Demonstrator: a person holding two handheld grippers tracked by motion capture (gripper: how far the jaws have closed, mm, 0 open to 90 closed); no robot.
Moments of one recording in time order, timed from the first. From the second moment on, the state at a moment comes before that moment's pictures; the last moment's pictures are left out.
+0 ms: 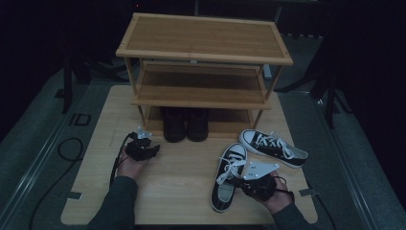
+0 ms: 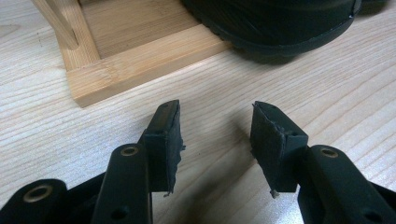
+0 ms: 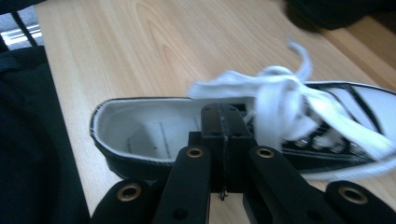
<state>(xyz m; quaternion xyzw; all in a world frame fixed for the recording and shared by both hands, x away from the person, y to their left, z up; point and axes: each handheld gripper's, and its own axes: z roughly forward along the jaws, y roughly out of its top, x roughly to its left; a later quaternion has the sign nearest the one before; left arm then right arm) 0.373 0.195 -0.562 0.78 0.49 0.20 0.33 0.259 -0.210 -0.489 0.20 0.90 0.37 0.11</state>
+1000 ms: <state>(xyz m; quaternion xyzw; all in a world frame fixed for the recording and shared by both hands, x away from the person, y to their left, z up) 0.371 0.196 -0.562 0.78 0.49 0.20 0.33 0.257 -0.209 -0.503 0.19 0.93 0.31 0.10</state>
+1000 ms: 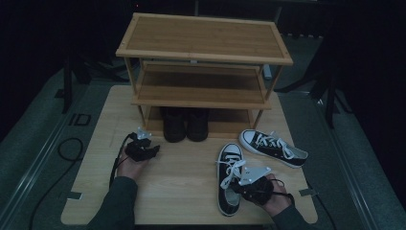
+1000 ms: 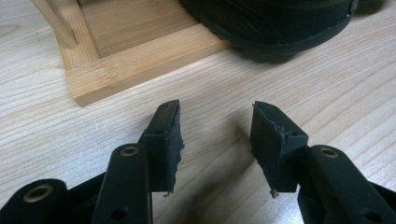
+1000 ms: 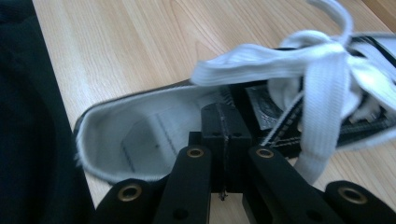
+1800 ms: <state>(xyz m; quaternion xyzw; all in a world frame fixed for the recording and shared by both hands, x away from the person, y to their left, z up) 0.371 0.196 -0.563 0.78 0.49 0.20 0.33 0.285 -0.246 -0.497 0.23 0.92 0.29 0.14</state>
